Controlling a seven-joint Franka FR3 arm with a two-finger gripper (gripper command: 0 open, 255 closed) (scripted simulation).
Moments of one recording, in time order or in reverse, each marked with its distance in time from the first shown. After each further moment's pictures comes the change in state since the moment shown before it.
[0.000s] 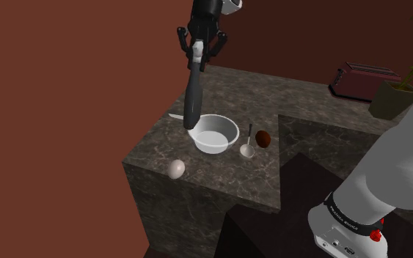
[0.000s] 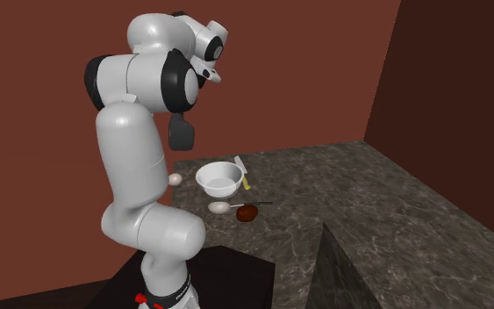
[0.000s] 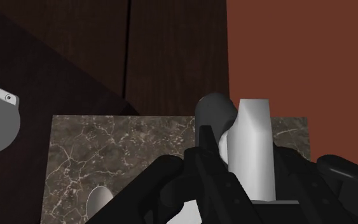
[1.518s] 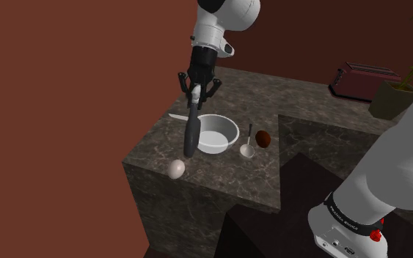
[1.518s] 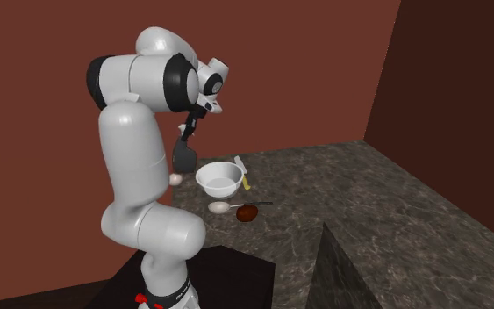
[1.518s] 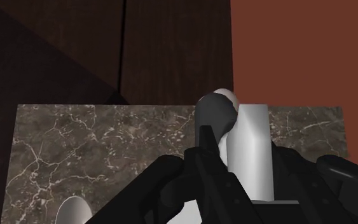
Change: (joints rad) arm 0.012 0.023 0.012 -0.272 0.007 0.271 -0.120
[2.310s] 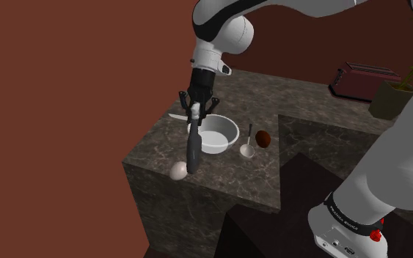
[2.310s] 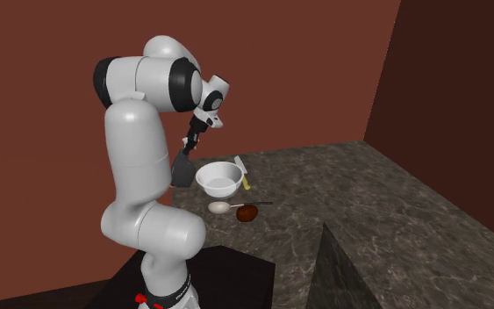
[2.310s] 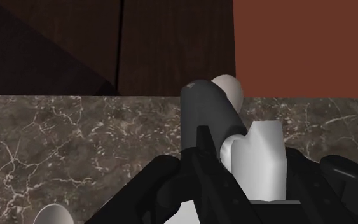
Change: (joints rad) arm 0.007 0.053 0.005 -0.095 0.013 0.135 -0.062
